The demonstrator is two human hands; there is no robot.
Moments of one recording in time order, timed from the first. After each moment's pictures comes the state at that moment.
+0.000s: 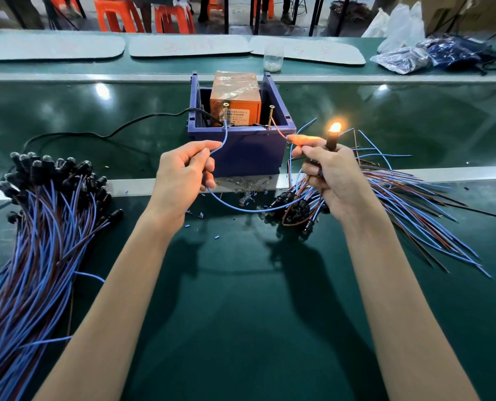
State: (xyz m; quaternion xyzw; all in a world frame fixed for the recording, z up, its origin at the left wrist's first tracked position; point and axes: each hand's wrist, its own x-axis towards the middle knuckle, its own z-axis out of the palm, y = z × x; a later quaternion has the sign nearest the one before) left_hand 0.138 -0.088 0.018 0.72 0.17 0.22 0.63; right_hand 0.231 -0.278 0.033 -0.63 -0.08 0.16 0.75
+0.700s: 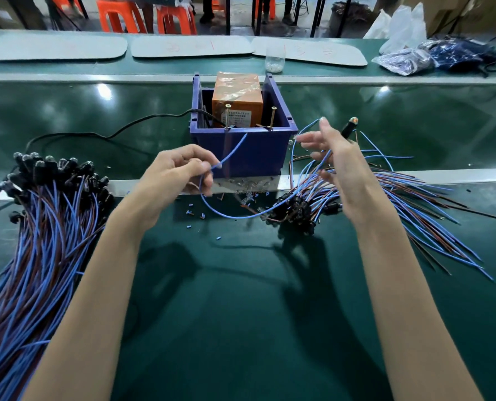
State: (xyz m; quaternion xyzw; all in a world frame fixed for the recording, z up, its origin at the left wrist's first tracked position) left_hand 0.124 -0.061 0.026 0.78 0.08 0.09 0.61; right_hand 0.228 -0.284 0.050 -0.77 -0.07 0.12 0.62
